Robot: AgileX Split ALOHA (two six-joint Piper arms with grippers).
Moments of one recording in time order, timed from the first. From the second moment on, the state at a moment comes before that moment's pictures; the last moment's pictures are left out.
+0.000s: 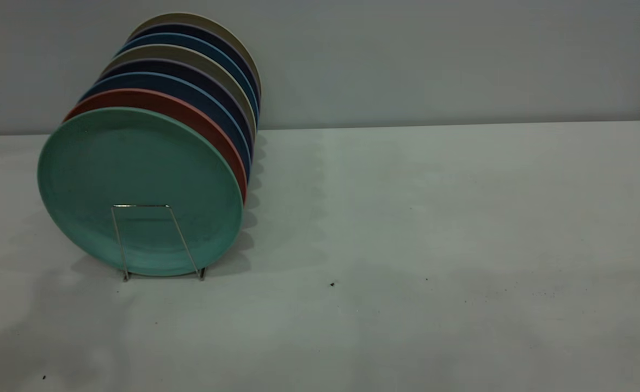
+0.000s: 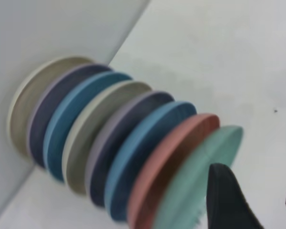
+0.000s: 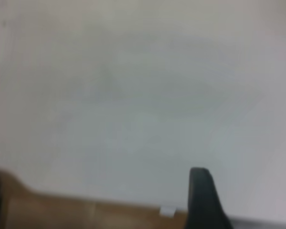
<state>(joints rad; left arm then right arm) -0.01 1.33 -1.25 -0.56 0.84 1.15 0.01 0.25 -0.49 0.08 1.13 -0.15</state>
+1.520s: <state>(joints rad) -0.01 0.09 -0.49 -0.01 1.12 0.04 0.24 -0.02 -0.47 -0.02 1.13 0.00</state>
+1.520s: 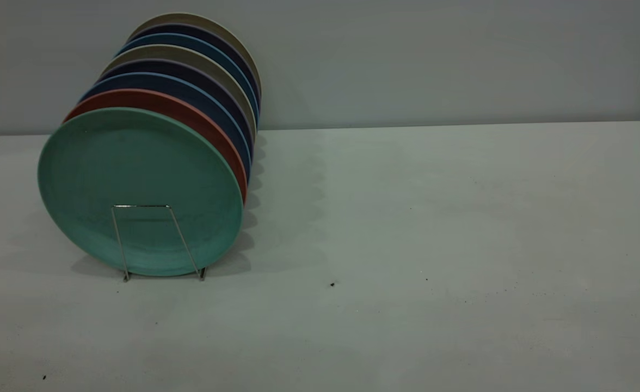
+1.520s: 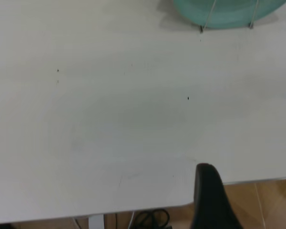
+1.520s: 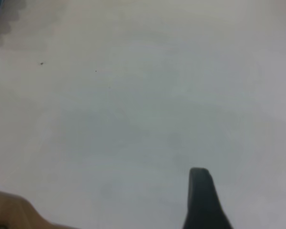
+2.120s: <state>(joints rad) -0.01 0.03 -0.49 -0.01 1.12 0.04 0.06 -0.02 -0.47 -0.02 1.13 0.00</state>
